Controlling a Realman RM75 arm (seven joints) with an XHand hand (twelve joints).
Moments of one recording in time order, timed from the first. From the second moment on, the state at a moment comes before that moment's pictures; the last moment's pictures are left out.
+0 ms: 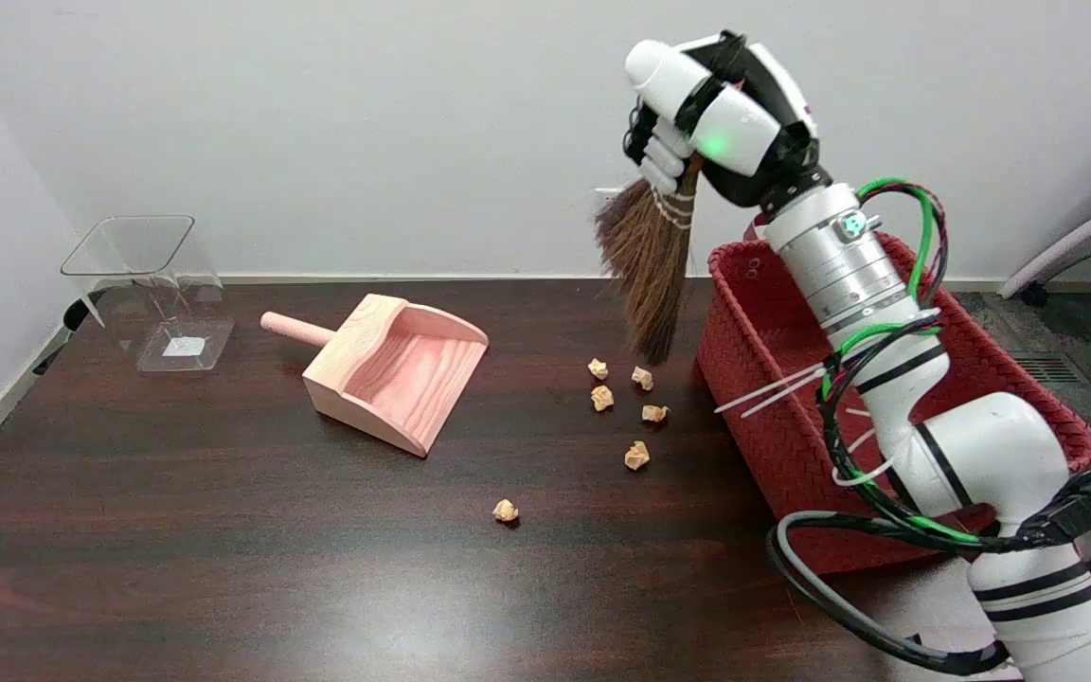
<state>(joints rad) 0.01 -1.26 -1.43 1.86 2.75 -0.28 -0.83</state>
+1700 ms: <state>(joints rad) -0.10 -1.27 -1.60 1.76 2.74 -0.13 -1.26</state>
